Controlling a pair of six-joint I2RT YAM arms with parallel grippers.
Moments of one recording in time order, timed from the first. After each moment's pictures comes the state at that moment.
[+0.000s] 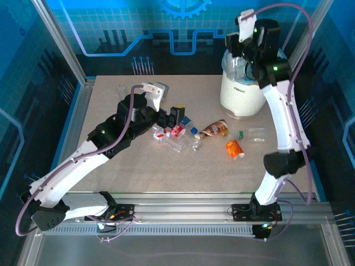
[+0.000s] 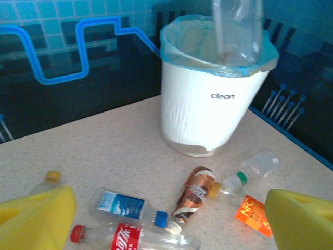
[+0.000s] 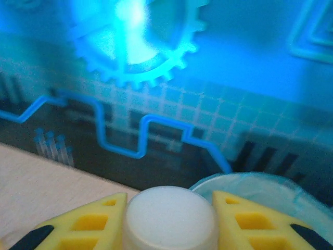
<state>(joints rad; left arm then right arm) -0.75 1.18 1.33 -0.44 -0.16 -0.19 0.23 1.81 2.31 -0.69 0.06 -0.14</state>
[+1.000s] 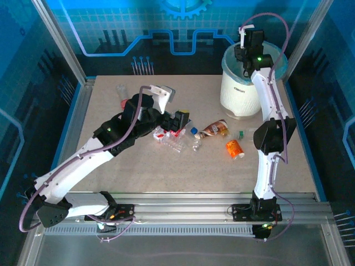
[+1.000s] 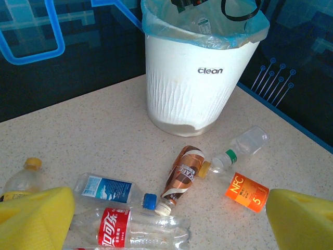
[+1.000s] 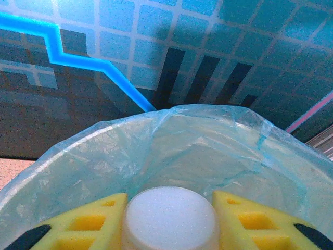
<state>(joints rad) -0.76 1.22 1.34 -0.48 -0.11 -0.19 0.11 2.17 2.40 -0.68 0.28 -0.15</state>
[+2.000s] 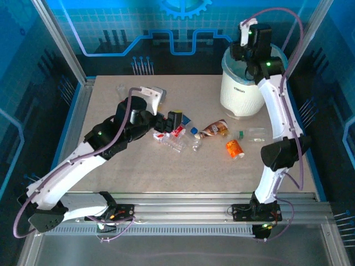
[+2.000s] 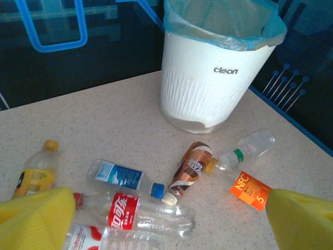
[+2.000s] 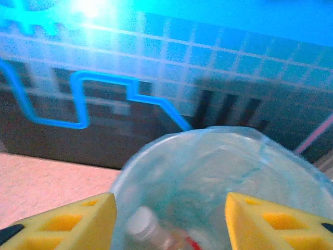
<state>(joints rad) -0.76 1.15 1.34 -0.57 -0.18 -0.26 0.20 1.85 2.22 -0.72 0.18 -0.09</state>
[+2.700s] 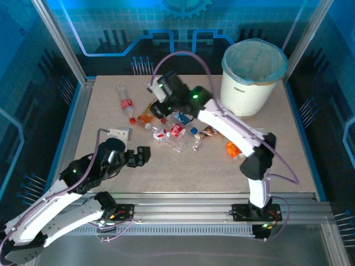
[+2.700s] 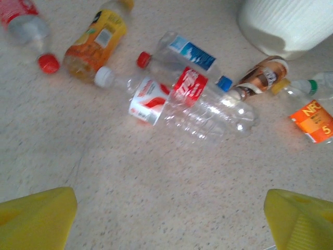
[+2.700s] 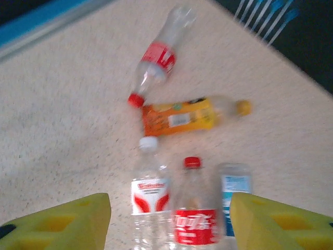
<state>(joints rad) -0.76 0.63 0.85 -0.88 -0.30 -0.59 0.85 1.97 2.11 -0.92 0.09 -0.02</state>
